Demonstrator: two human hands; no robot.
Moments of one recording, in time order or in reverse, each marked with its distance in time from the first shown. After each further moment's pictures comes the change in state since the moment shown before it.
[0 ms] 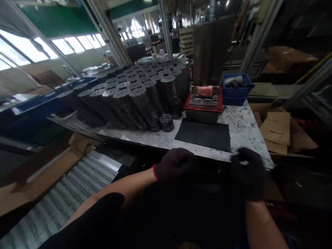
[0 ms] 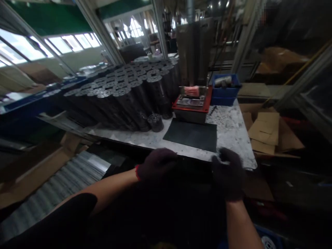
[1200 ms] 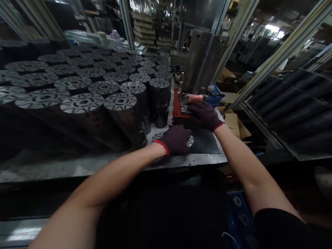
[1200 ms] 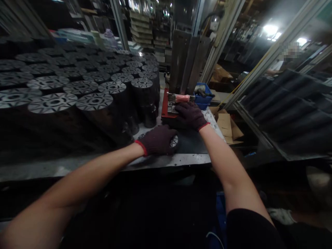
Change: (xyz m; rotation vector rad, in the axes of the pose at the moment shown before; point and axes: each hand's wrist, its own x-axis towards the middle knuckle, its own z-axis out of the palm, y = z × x) left_hand 0.149 -0.041 -0.099 0.448 -0.496 0.063; right_hand 0.242 -0.091 0.116 -0.558 -0.435 -0.622
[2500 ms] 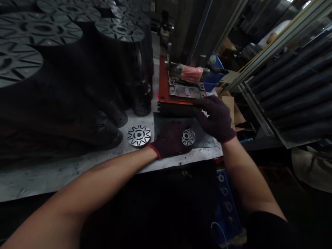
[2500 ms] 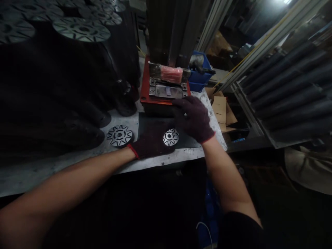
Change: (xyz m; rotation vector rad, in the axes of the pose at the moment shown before) left_hand 0.043 -0.013 0.103 -0.485 0.177 0.028; right_hand -0.062 -0.049 -0.024 0.181 0.200 0.332
